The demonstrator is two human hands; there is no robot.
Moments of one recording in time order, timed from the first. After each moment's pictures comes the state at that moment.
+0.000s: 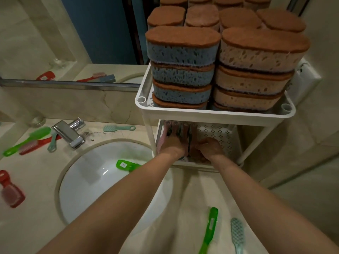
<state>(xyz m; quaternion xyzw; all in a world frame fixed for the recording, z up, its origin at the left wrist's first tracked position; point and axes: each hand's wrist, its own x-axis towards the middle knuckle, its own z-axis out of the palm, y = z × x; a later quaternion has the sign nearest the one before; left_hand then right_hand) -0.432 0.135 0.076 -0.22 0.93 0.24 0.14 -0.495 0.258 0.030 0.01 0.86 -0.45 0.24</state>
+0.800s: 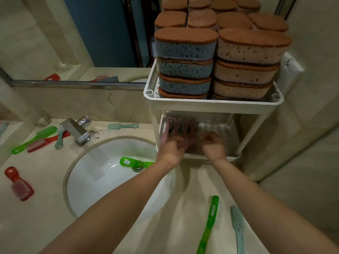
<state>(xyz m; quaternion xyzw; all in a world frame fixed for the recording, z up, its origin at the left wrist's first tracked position) -0.380 0.131 0.053 -0.17 0.90 0.41 -0.03 -0.456 0.266 0.033 0.00 0.83 -0.56 0.06</state>
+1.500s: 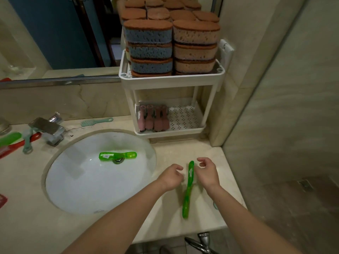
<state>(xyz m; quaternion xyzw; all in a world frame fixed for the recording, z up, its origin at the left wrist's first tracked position) -0.259 0.216 0.003 -0.14 0.82 0.50 0.26 -0.278 0.359 0.003 0.15 0.83 -0.53 0.10</state>
